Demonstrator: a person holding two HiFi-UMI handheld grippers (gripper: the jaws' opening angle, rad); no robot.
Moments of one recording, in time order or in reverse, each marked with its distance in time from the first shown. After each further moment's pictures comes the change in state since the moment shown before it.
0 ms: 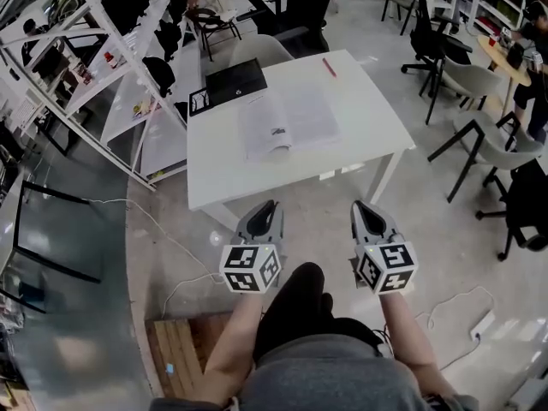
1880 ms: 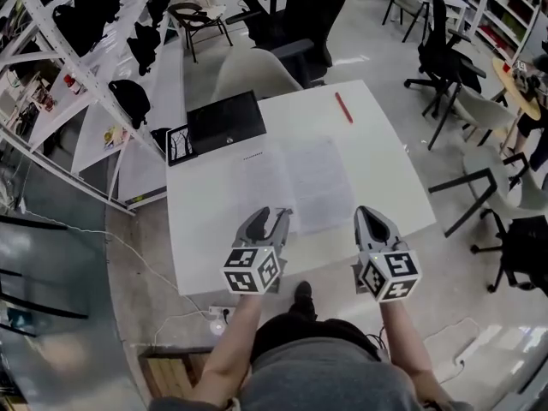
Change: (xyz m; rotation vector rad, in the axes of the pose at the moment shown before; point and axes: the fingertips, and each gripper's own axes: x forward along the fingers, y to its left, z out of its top) left arm 0.237 0.142 0.036 -0.162 0.098 -0.037; right arm 0.246 -0.081 0.070 -0.003 0.046 -0.062
